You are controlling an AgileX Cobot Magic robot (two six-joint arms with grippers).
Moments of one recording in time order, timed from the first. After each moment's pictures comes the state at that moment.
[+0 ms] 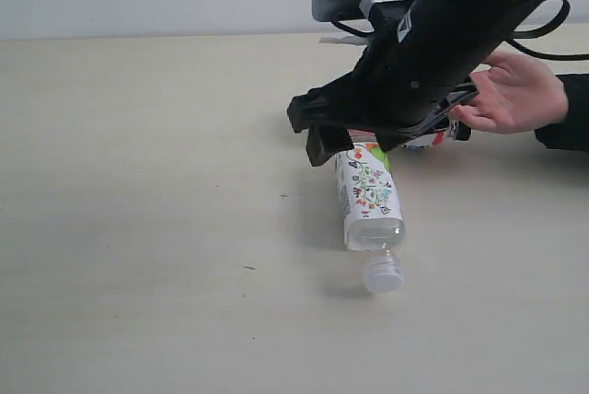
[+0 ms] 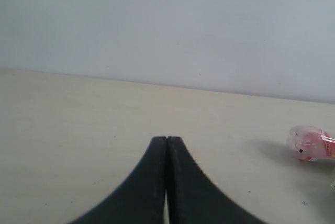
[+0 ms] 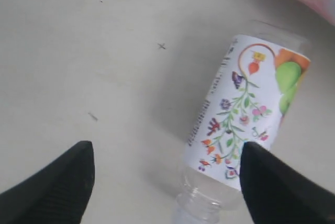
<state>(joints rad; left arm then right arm) -0.05 0.01 0.00 0.10 0.17 -0.26 0.60 1.62 -1.13 0.17 0.80 0.16</state>
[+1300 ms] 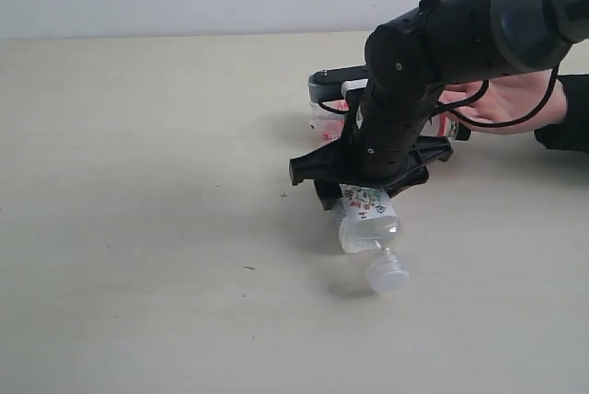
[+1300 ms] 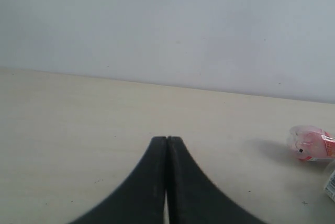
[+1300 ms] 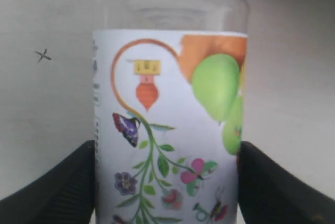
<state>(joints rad) -0.05 0.01 0.00 0.10 0.17 -0.26 0.60 1.93 -1.15 -0.05 0.67 0.44</state>
